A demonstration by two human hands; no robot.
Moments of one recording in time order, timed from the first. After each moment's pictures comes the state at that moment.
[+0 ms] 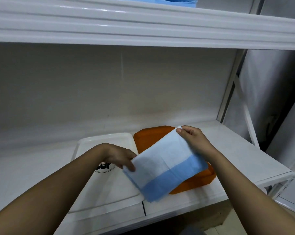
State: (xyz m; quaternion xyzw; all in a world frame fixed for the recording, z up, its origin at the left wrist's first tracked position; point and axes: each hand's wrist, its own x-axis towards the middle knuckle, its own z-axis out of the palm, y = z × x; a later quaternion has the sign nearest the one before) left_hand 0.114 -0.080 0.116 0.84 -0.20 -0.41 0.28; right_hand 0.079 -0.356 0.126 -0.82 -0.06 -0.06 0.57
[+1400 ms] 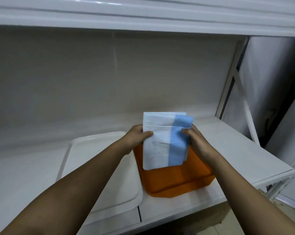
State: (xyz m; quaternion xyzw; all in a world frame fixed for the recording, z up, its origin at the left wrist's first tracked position) left_hand 0.157 -0.155 0.108 0.79 -0.12 -0.12 0.59; right_hand 0.107 -0.378 0.094 -0.70 -0.05 -0.03 0.71
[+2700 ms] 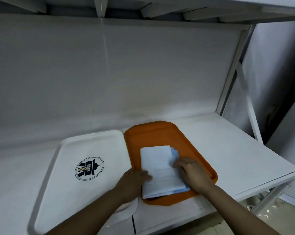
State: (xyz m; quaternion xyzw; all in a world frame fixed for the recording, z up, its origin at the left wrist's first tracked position) left_hand 0.139 -0.145 -0.048 0.92 -0.35 0.01 0.16; right_hand 0.117 -0.405 -0.027 -0.97 -0.14 -0.13 0.17
